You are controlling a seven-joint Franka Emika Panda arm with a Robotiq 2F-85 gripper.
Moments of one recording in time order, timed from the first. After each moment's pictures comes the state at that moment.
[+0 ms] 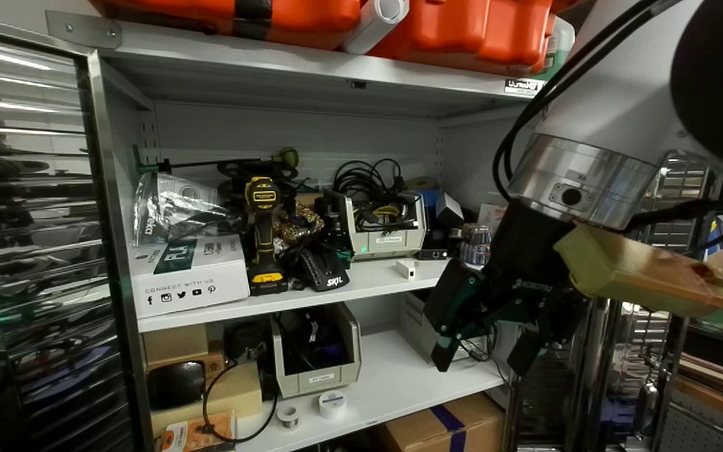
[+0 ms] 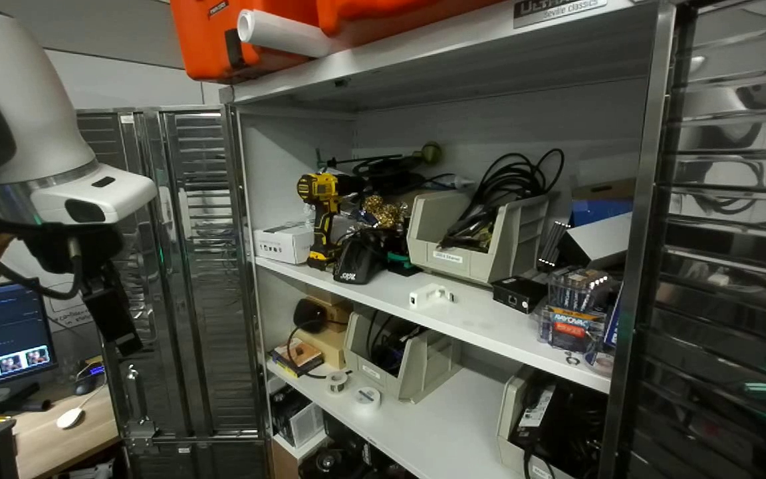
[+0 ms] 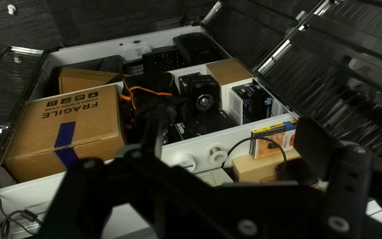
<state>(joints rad) 0.17 -0.66 0.33 -2.68 0.32 2.34 0.49</state>
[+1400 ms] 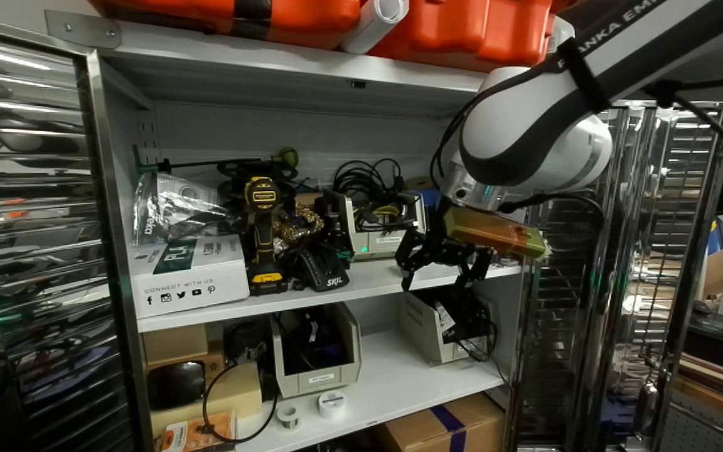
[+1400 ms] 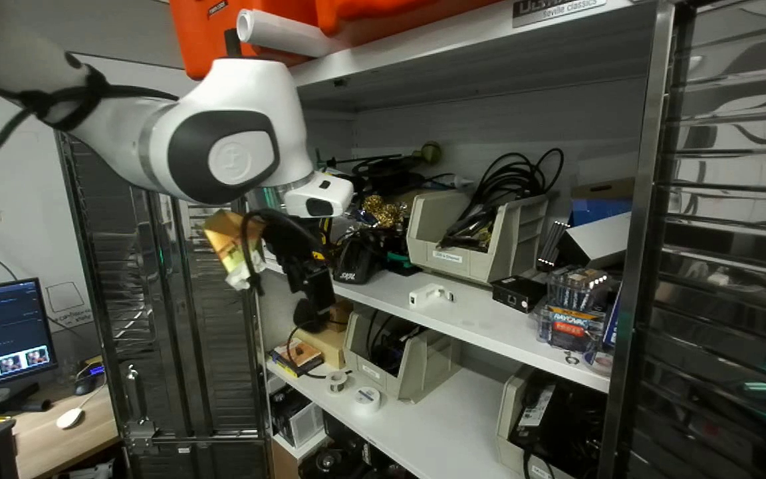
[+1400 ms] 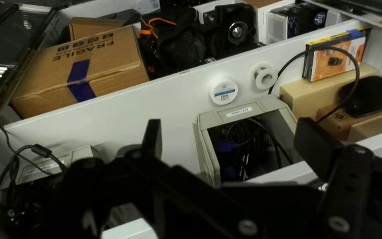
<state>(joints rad) 0.02 -0.09 0.13 -2.24 0.13 2.46 0.37</state>
